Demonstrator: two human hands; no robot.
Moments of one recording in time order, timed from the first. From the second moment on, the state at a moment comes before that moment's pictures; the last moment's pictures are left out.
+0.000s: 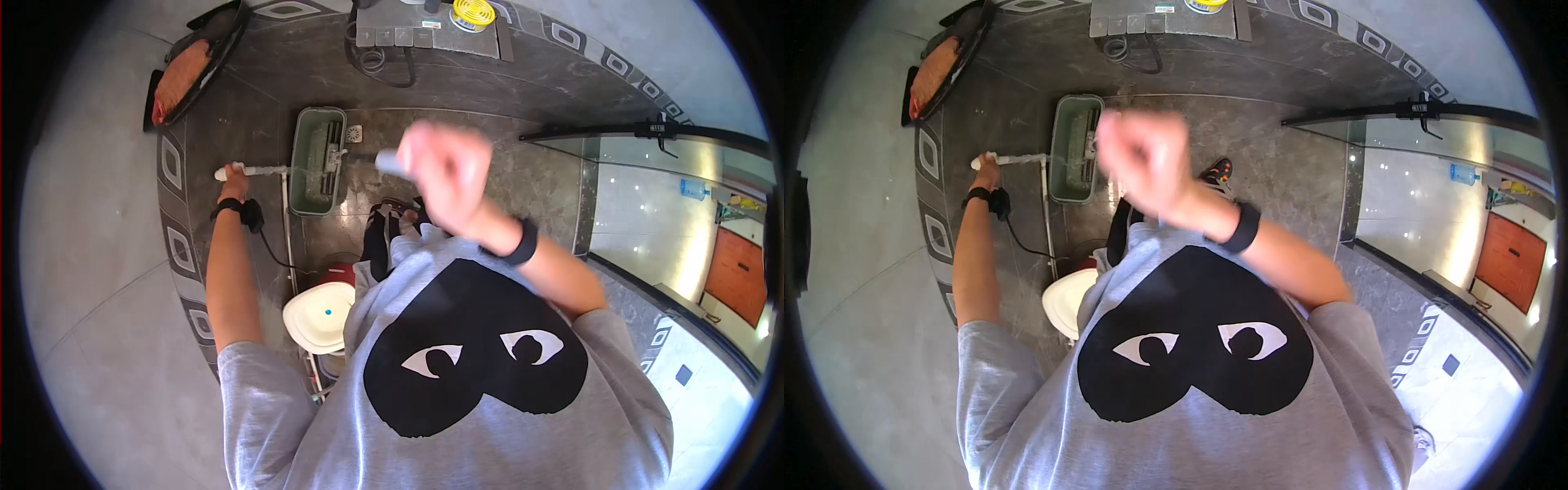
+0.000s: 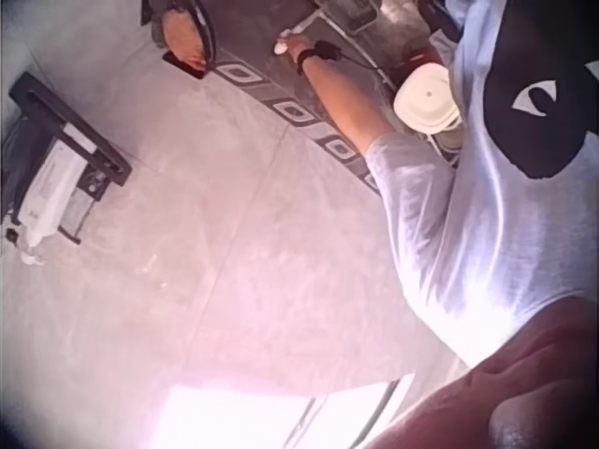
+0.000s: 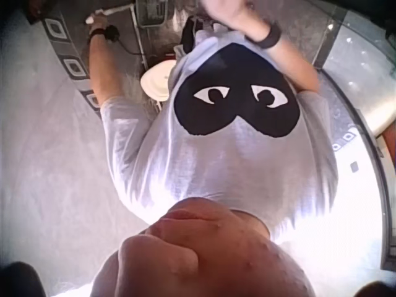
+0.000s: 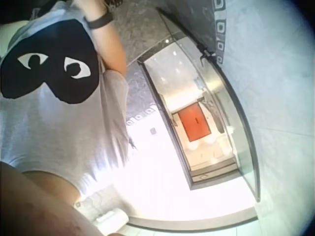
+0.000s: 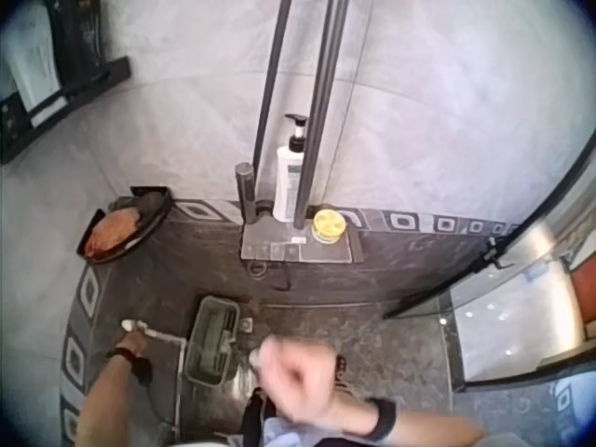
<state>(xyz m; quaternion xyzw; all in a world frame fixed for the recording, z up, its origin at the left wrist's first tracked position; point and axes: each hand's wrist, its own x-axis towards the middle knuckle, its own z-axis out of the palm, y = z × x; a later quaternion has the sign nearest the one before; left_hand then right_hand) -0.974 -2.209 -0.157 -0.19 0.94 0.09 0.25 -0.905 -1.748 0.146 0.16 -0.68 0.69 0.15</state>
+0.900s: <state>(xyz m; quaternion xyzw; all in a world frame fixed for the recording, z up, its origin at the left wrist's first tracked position) -0.997 -2.181 -0.125 -0.27 0.91 0.11 0.29 -0.896 -1.709 0.124 0.27 -0.62 0.72 0.17</state>
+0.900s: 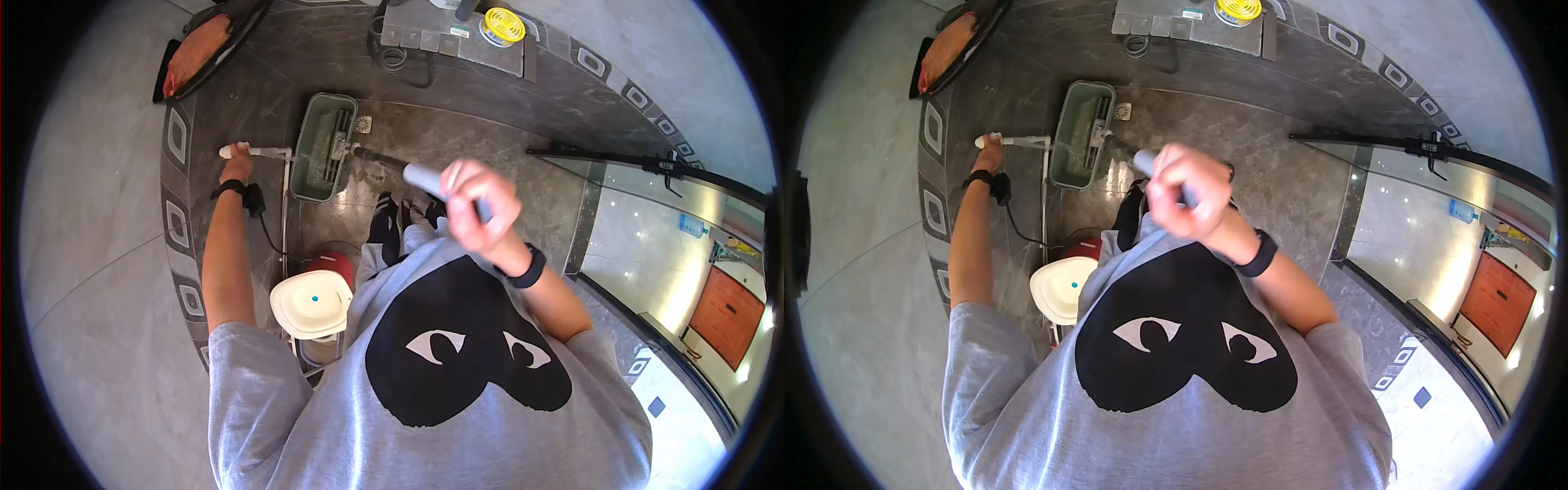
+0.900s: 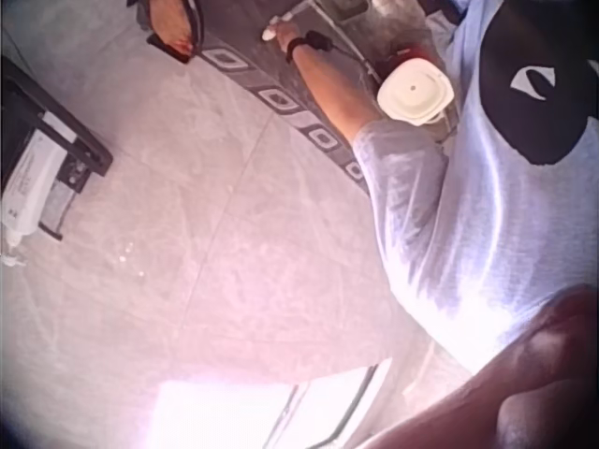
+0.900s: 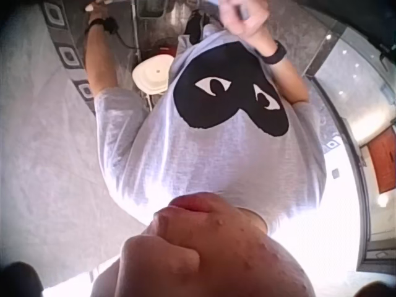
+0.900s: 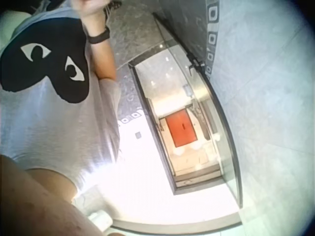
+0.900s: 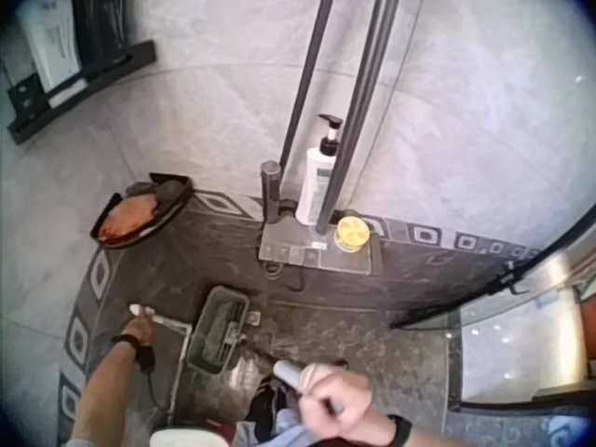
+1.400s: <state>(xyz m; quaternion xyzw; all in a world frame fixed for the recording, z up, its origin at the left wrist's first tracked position) -0.990 -2.161 -0.110 -0.34 0.91 0.13 0.22 -0.896 -1.711 0.117 0.18 -0.59 0.76 0.20</state>
